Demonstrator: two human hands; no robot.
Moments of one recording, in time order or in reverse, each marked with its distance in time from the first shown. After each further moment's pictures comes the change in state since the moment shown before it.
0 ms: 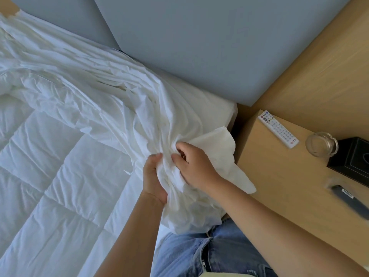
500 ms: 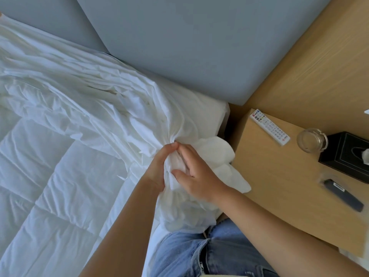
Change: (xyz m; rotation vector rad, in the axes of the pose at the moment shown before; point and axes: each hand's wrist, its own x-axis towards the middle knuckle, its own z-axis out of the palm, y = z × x) left_hand 0.027 0.017 0.022 0.458 0.027 -0.167; right_hand -0.020 0.016 -0.013 0.213 -0.117 -0.002
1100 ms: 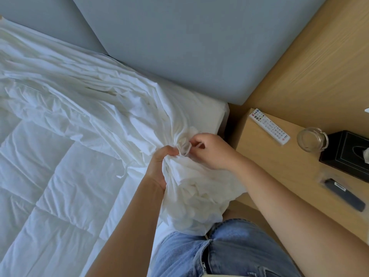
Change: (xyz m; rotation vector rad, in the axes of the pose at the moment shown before) left_hand 0.007 -0.002 0.009 -0.290 -0.130 -0.081; right_hand 0.037 0.006 -0.061 -0.342 -0.026 0.214
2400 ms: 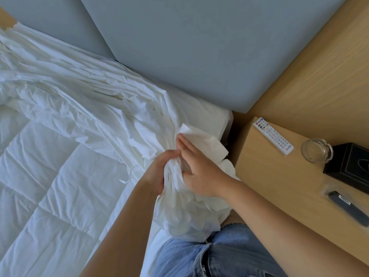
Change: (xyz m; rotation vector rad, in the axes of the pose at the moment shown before) left_hand -0.007 0.015 -0.003 0.288 0.130 0.059; right_hand -0.021 -0.023 0.024 -0.012 -0.147 -0.219
